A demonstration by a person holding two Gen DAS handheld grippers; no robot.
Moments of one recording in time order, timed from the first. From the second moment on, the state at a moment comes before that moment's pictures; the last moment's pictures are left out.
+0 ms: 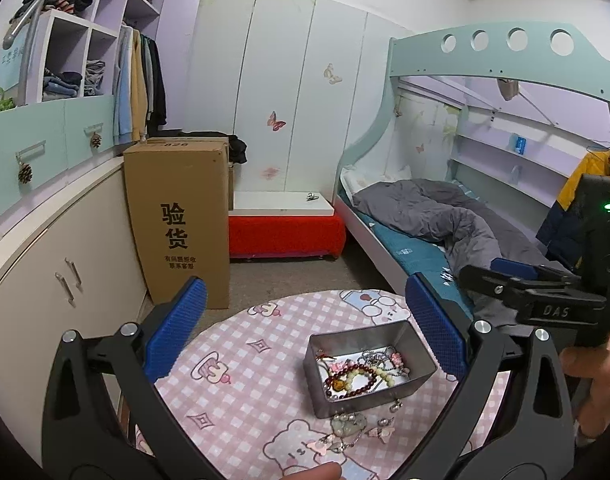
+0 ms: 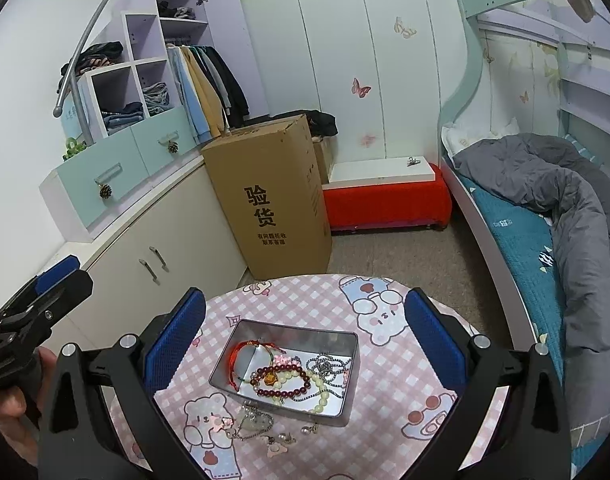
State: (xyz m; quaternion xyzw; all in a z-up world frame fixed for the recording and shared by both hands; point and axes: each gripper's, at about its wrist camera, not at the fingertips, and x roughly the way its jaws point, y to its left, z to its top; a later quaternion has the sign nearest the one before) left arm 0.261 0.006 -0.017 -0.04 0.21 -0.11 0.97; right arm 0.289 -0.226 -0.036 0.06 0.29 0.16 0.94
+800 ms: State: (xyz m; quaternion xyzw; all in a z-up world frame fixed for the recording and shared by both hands) left arm 0.213 0.014 -0.104 0.02 0.27 -0.11 0.96; right arm 0.218 -0.237 -0.103 0.06 0.33 0.16 0.93
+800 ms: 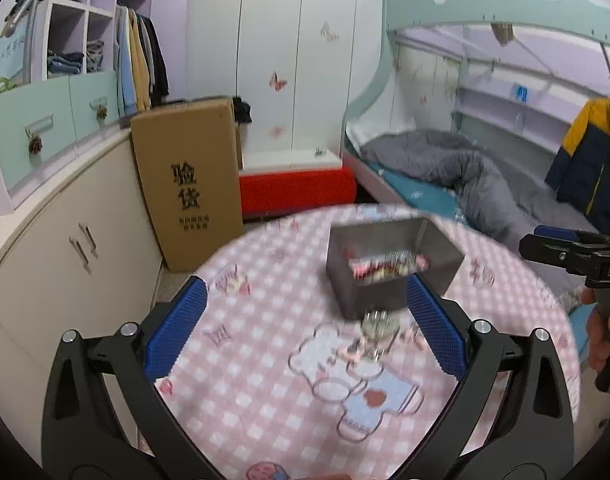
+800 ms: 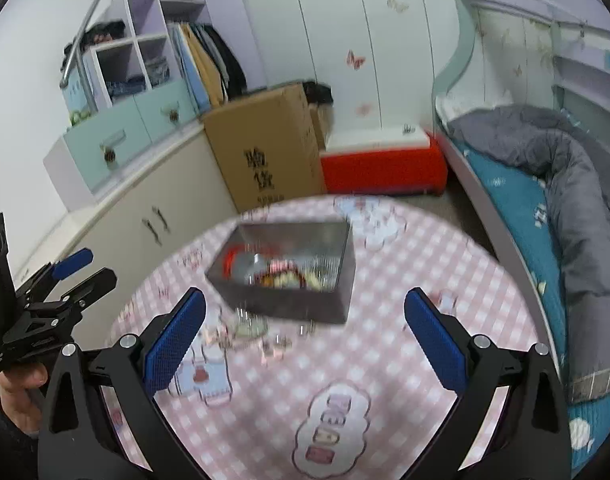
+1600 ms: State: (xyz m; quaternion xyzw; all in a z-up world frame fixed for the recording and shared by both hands) left arm 0.270 -0.024 -0.203 0.07 0.42 -0.20 0.88; right arm 0.234 -0.191 -0.183 0.02 0.44 0.18 0.88
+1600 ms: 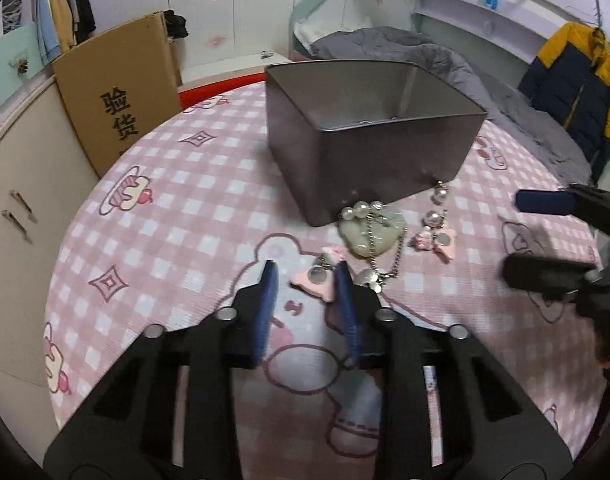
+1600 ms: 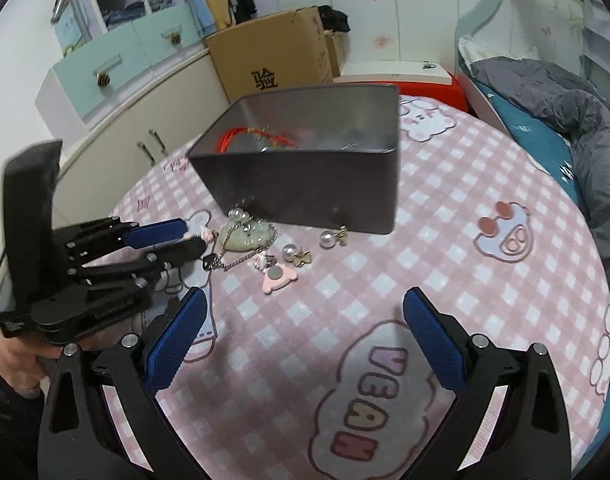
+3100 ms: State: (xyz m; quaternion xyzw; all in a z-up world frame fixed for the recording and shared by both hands) left arm 0.231 -0.005 -0.103 0.01 0.32 -0.23 0.92; right arm 0.217 -0.196 -0.083 -0.01 0.32 0.22 0.92
